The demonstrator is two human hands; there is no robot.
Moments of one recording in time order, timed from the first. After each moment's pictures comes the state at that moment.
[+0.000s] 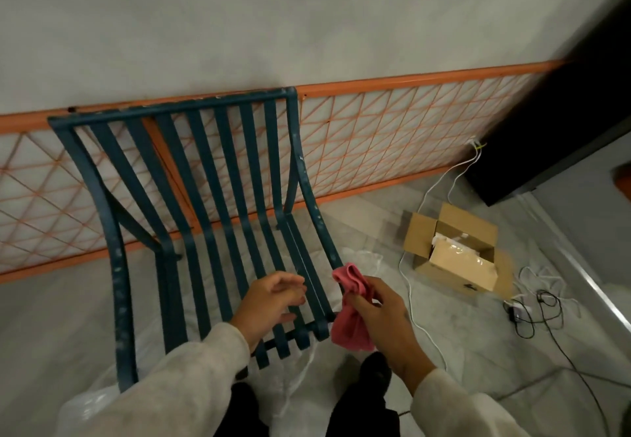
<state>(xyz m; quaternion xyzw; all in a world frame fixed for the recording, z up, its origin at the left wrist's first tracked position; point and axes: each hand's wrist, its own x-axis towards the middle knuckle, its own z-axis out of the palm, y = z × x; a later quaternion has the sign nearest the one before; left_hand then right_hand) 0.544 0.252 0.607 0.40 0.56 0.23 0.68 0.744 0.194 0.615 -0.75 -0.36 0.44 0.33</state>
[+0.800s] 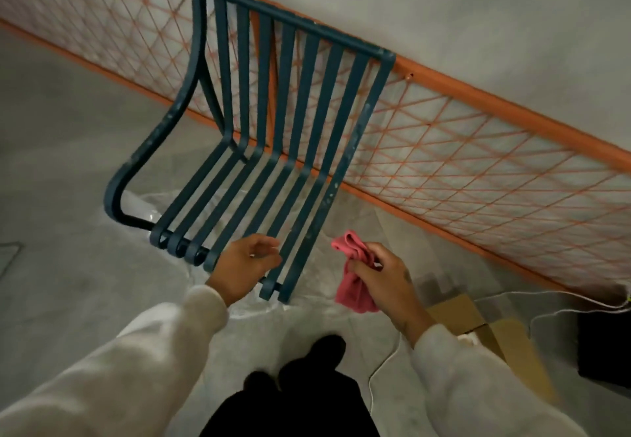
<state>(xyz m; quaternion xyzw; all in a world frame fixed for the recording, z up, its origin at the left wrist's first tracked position) 0.728 0.220 0.574 0.23 0.76 0.40 0.46 0.955 0.352 0.579 -0.53 -0.63 0.56 0.10</state>
